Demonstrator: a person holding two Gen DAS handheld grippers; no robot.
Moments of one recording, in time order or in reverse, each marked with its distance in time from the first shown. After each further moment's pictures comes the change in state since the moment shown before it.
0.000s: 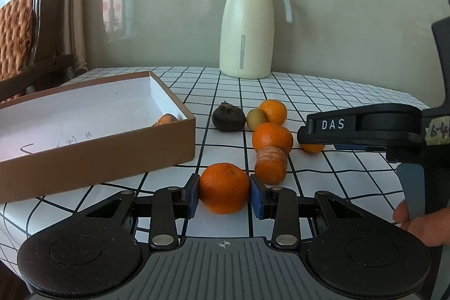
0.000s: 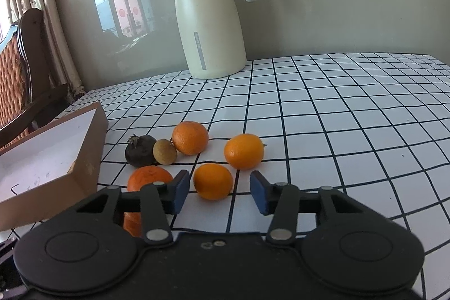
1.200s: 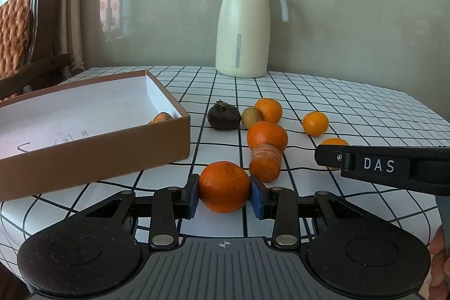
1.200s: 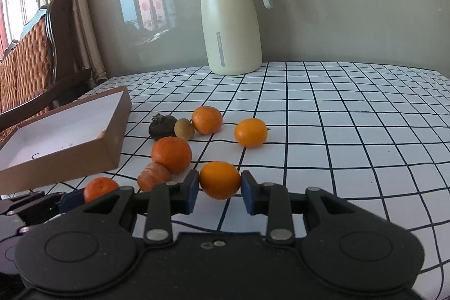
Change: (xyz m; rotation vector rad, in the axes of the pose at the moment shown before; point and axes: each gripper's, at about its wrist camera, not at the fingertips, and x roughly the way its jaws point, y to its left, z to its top) left arm -0.001 -0.004 -0.001 0.000 0.001 -0.014; right arm -0.044 -0.001 -0.017 -0.097 -0.002 0.062
